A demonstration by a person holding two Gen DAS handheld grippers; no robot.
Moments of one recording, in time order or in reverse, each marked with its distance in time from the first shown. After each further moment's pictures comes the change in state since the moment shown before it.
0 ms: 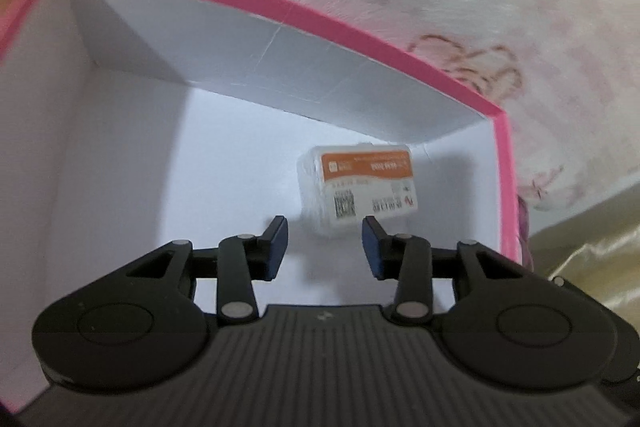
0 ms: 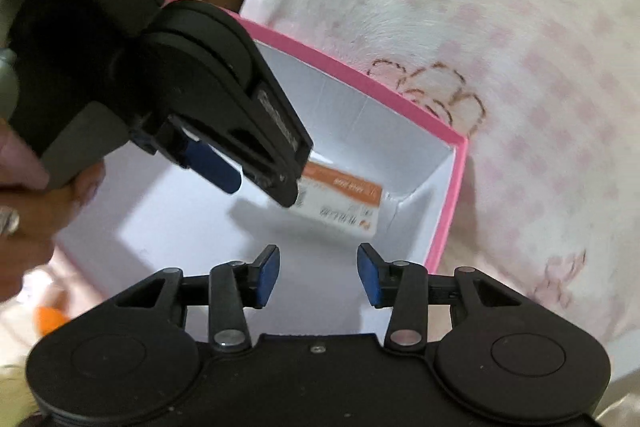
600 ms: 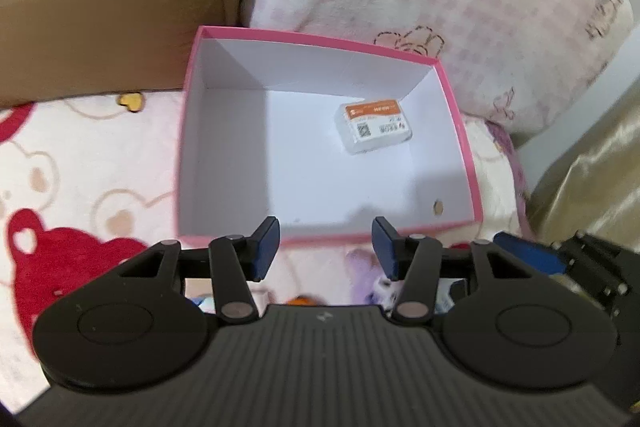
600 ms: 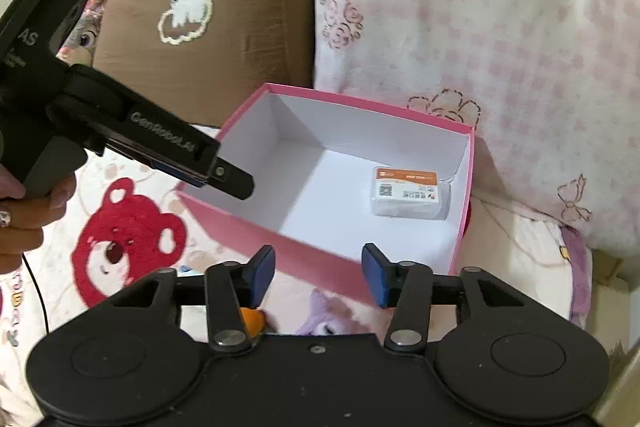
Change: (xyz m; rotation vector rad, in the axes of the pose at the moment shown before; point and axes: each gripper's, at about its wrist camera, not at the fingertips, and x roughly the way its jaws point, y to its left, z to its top) left arm -0.141 -0.016 -0.080 0.223 -0.063 0.122; right arm -0.078 -0.074 -0.074 0.222 -0.139 0.208
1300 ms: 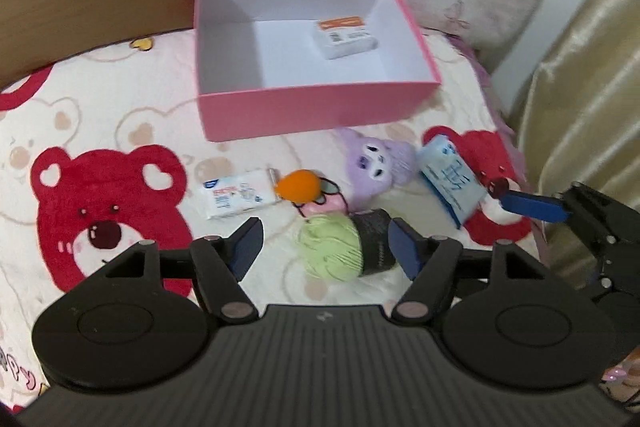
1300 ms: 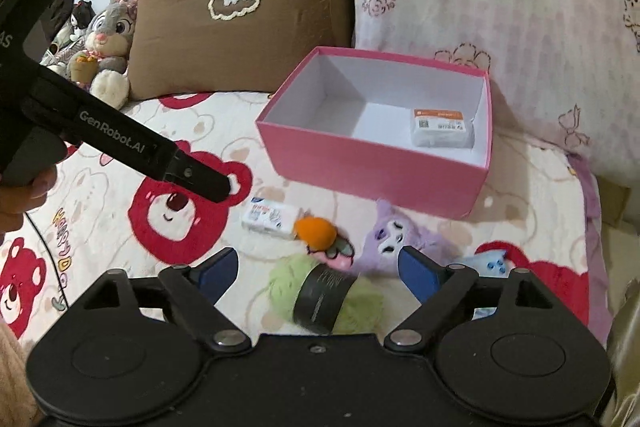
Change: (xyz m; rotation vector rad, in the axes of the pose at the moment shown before) left arm -0.070 0.006 -0.103 0.137 0.070 -0.042; right arm -0.064 0.065 -0.086 0.049 0.015 0.033
